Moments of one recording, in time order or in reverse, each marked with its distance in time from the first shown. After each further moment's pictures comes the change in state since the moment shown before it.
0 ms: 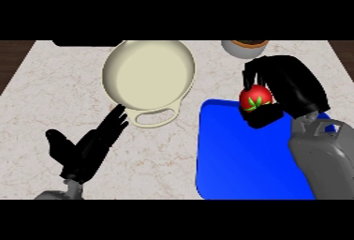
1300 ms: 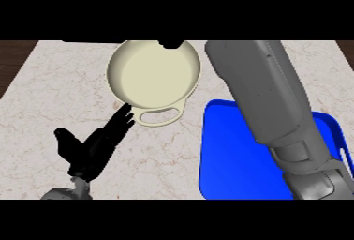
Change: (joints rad) left arm -0.015 -0.056 0.008 0.008 -0.046 -0.033 0.012; right arm -0.727 0.247 -0.186 0.713 -0.081 -0.177 -0.080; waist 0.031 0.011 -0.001
